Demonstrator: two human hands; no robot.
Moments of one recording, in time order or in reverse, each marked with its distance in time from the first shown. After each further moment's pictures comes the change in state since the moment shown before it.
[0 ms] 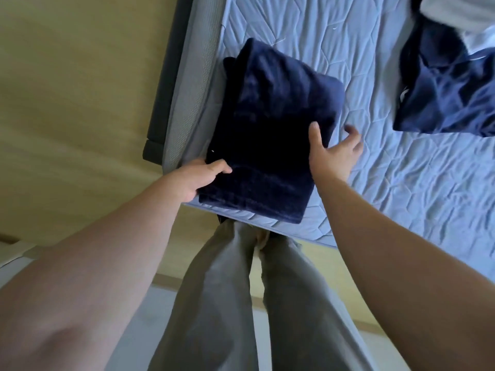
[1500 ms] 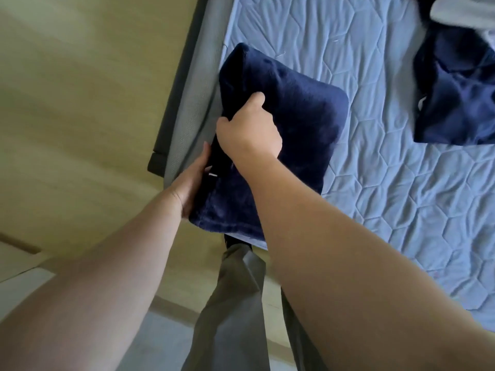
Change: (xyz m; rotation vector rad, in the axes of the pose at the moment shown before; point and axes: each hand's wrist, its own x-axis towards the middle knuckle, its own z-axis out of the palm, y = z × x) left_hand -0.008 -0.008 0.022 -0.445 -0.094 0.200; right_hand -0.051 -0.093 0.058 -0.116 -0.365 -0.422
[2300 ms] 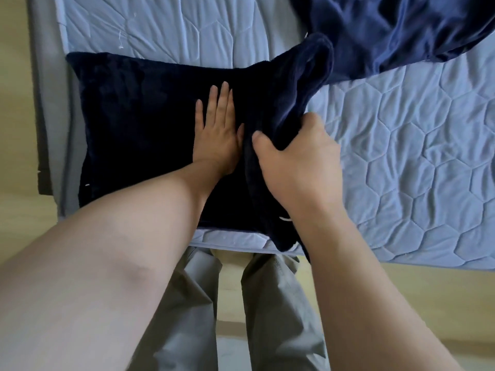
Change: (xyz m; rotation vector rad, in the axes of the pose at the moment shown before) left_hand 0.159 -0.055 0.236 1.917 0.510 0.864; right_hand -0.058 0.217 -0.179 0.129 0.253 0.225
